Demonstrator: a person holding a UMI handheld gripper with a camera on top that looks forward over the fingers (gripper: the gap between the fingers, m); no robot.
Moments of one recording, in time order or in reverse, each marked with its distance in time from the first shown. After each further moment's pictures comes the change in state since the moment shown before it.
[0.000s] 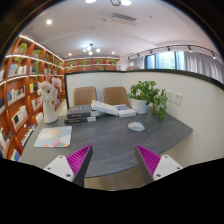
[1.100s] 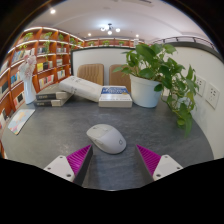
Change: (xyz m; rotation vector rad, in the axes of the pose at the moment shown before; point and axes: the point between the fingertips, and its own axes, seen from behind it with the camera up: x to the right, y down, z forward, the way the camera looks) arm 0.171 0.024 0.316 -0.184 -0.251 -0.159
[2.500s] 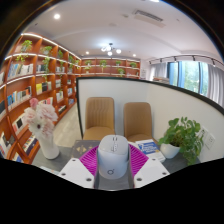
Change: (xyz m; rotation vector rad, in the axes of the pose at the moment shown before) arm -0.248 -0.302 -0.045 0.190 0.092 0.028
